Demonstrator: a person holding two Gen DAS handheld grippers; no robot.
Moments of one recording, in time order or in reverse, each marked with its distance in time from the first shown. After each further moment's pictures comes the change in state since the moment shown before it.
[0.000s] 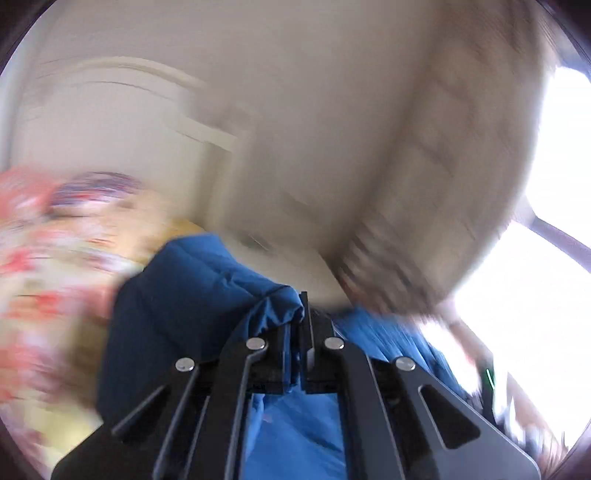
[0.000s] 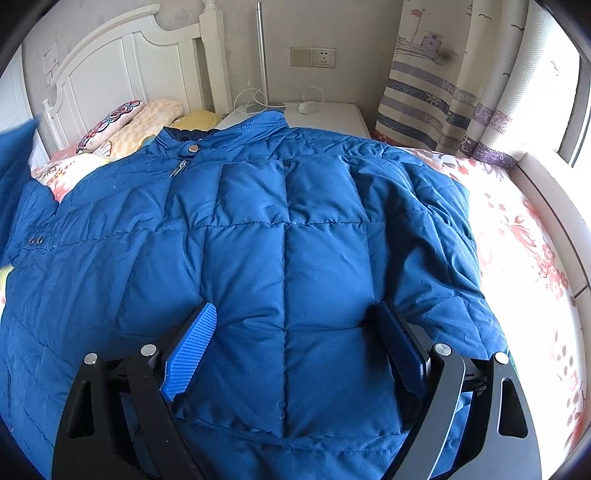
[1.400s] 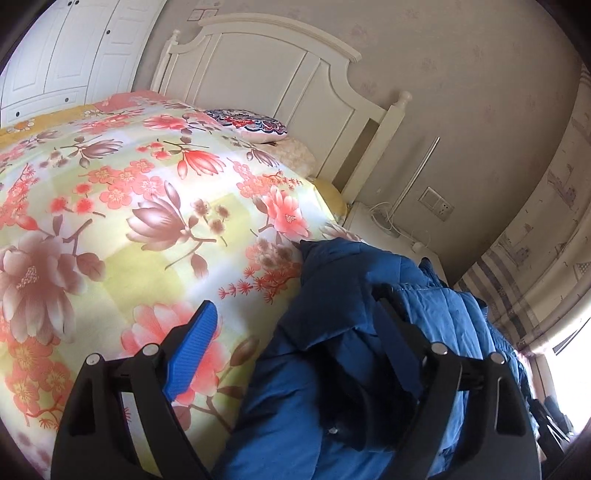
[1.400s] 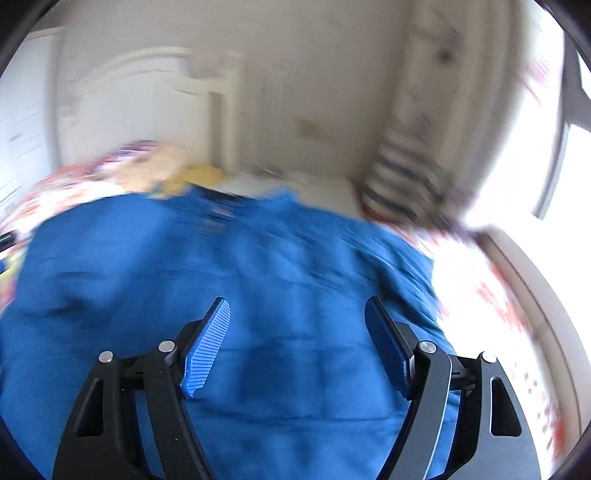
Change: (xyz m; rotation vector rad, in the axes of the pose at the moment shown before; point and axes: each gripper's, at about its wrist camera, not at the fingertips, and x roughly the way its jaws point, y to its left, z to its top) left arm -0.034 0.094 -0.082 -0.430 -0.039 0.495; right arm -0.078 0.075 -0.019 -0.214 -0.314 -0.012
